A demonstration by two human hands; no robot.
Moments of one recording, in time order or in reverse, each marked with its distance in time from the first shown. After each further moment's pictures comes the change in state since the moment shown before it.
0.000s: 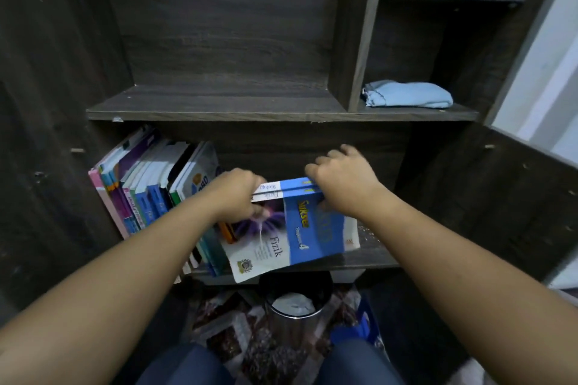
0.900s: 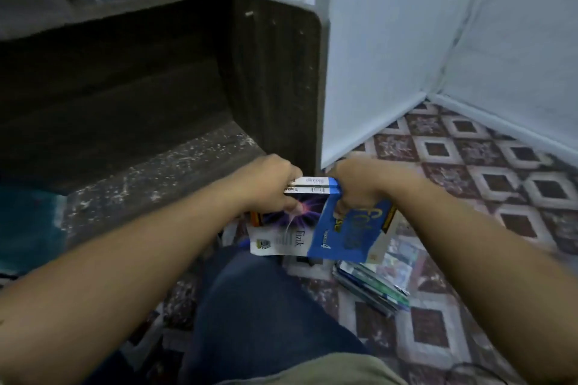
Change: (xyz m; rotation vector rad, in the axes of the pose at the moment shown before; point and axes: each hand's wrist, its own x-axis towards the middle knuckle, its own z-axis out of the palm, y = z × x) left_hand -0.010 0.302 0.138 0.115 -0.331 0.745; right_hand -0.309 0.093 0.095 0.601 -0.736 0.495
